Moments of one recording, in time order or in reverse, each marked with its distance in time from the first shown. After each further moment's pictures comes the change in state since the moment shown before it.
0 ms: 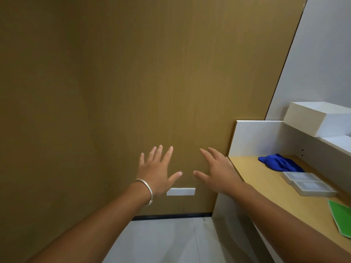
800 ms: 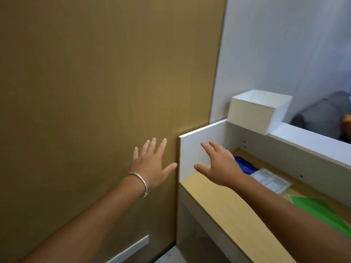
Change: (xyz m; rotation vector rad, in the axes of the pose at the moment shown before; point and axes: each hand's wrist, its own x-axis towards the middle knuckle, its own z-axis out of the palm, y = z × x) left_hand 0.448 0.145 0.141 -0.159 -0.053 0.461; right_hand 0.261 0.285 -0.003 -0.133 0.166 0.476
